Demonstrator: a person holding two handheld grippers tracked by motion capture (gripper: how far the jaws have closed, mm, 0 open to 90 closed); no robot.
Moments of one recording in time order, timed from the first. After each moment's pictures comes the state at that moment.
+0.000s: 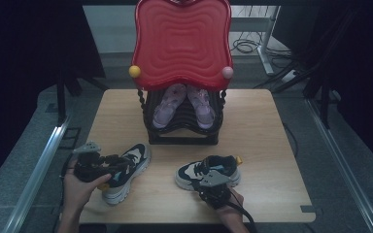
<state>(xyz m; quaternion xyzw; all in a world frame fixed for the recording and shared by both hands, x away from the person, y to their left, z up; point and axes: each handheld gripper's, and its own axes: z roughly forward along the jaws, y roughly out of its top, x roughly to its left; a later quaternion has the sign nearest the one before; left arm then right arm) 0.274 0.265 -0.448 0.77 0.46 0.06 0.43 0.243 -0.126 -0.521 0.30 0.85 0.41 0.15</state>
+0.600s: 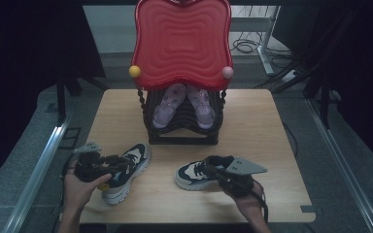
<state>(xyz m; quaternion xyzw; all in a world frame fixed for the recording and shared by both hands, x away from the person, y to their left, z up) 0.277 0.265 -0.452 0.78 0.46 0.06 0.43 0.254 -0.186 -0.452 0.31 0.78 0.52 0.18</state>
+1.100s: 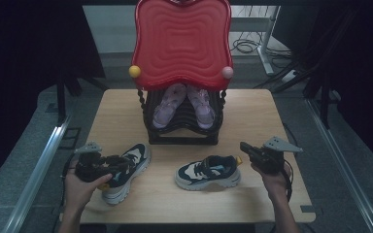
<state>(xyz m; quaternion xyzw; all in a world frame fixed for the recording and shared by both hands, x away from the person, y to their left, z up) 0.277 0.264 -0.453 0.78 0.46 0.06 0.43 0.306 -0.267 -0.455 0.40 0.73 0.51 0.21</state>
